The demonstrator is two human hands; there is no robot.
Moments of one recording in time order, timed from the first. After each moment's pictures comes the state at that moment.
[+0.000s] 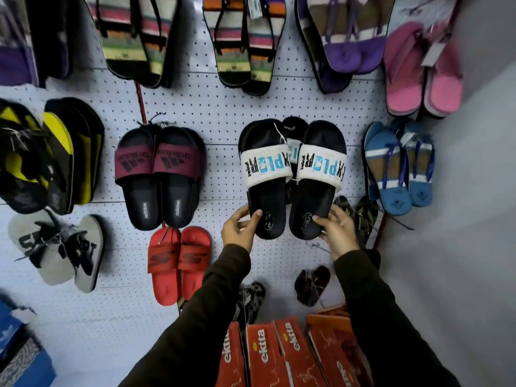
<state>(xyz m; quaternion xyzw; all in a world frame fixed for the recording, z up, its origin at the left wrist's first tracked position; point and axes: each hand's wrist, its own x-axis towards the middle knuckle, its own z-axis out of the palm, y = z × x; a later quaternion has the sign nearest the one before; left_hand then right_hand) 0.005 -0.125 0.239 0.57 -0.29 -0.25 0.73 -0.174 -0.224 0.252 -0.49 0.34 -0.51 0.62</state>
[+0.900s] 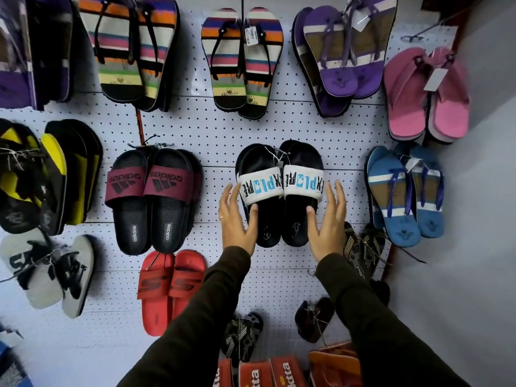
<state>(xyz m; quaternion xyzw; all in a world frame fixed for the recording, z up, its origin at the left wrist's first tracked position) 0.020 -0.186 0.270 0.60 -0.46 0.12 0.65 -0.138 -0.286 0.268 -0.73 0.33 -0.60 0.09</state>
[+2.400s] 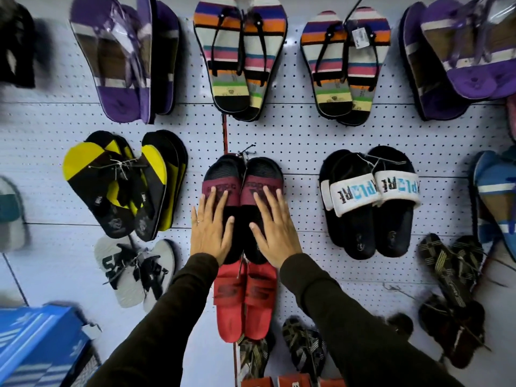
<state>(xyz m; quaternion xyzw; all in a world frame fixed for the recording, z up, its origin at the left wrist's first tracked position) 0.276 -0.050 0.264 0.78 -0.46 0.27 0.34 0.134 -0.158 0.267 -0.89 0.20 -0.40 0.01</state>
